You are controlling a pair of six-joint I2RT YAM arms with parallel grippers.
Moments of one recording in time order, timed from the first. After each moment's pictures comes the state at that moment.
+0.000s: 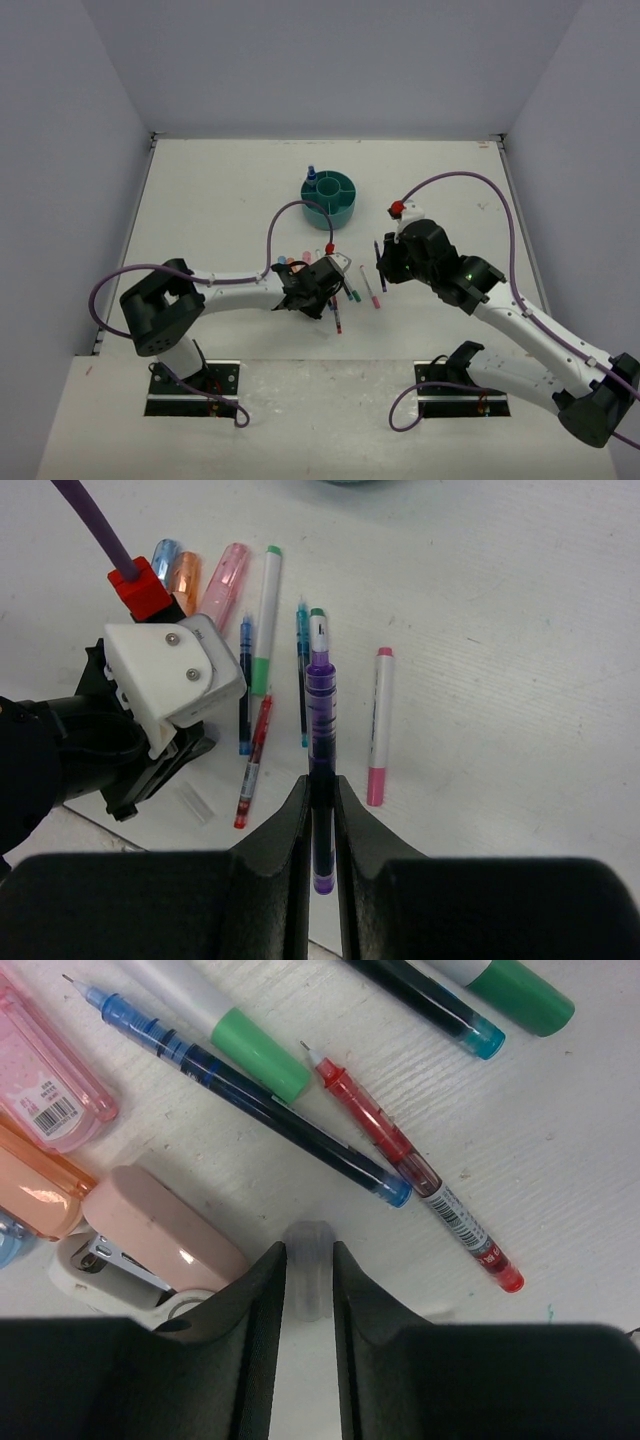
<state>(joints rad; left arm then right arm) -1.05 1.63 0.88 -0.39 -0.16 -0.43 0.73 0.96 0.87 -0.61 0.11 0.41</state>
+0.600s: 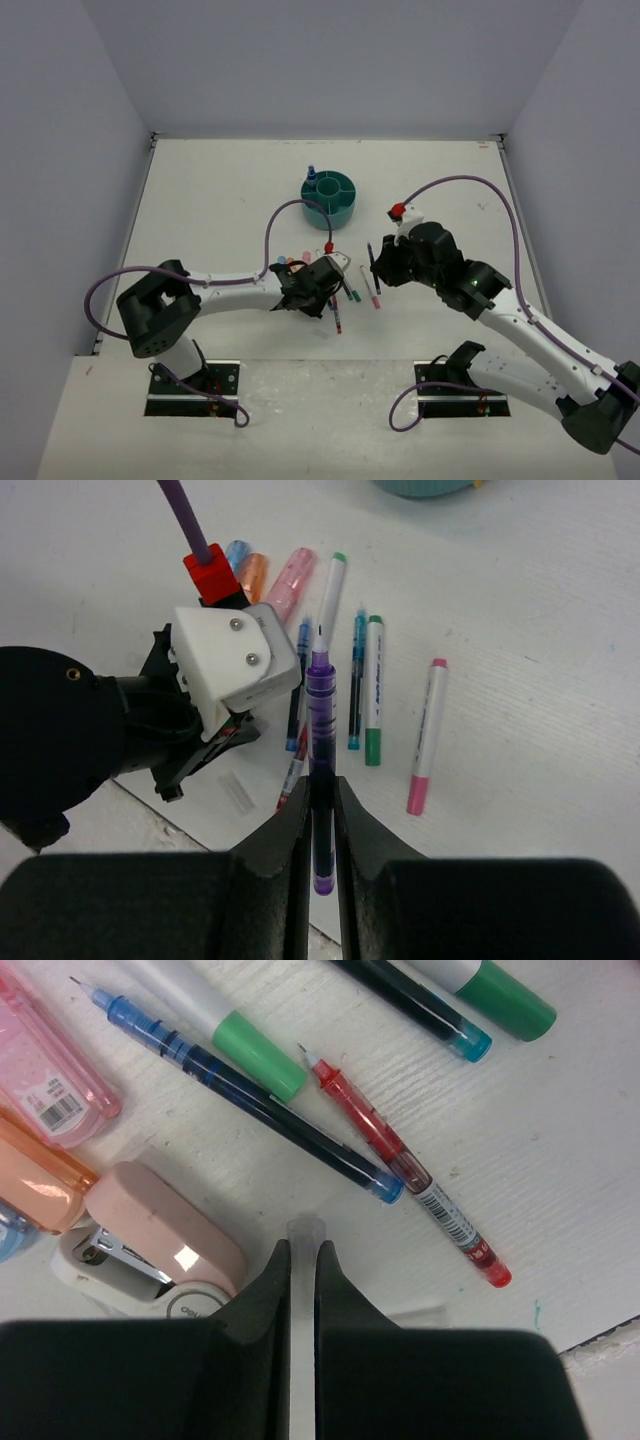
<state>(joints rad) -1.05 1.61 0.88 -0.38 -0.17 -0.45 0.73 0.91 0.85 -0.56 0.00 0.40</state>
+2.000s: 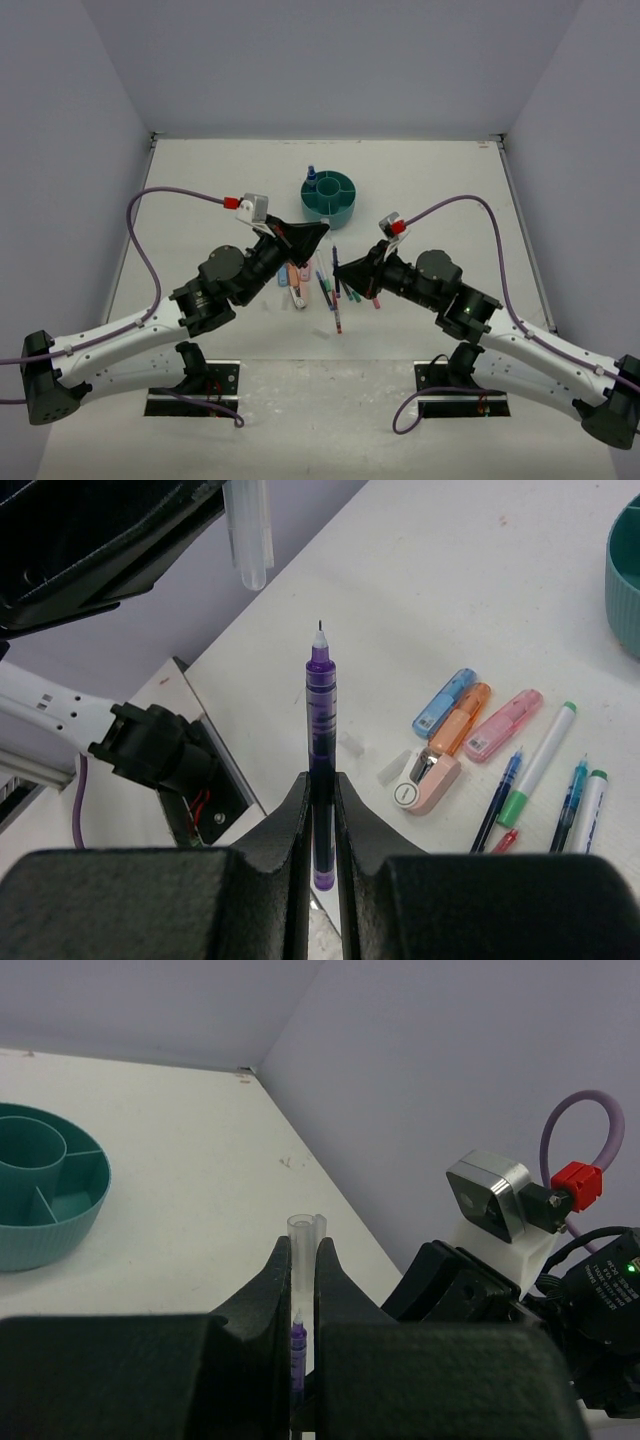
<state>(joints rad) -1.05 0.92 0.75 0.29 -0.37 -0.58 0.93 0.80 0.62 0.05 -0.10 0.51</state>
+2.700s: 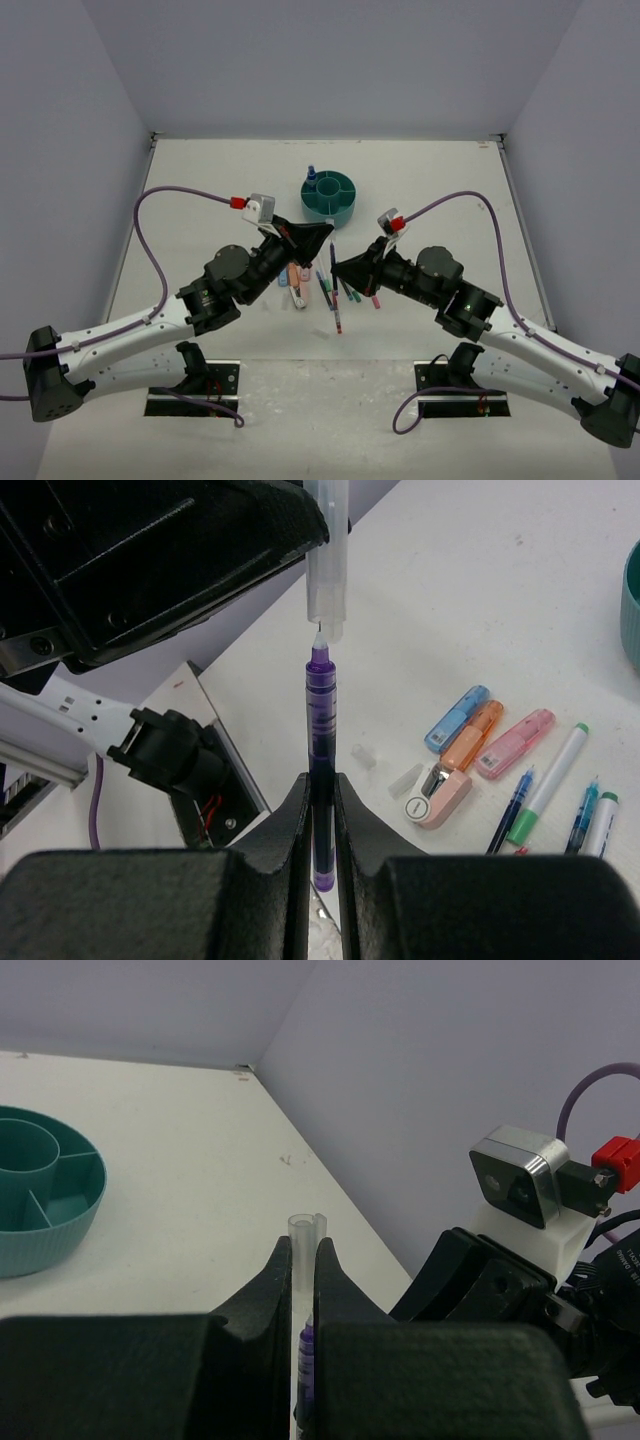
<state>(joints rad) -1.05 0.95 0.74 0.34 -0.36 -0.56 0.93 0.82 0.66 0.04 -0.12 0.50</state>
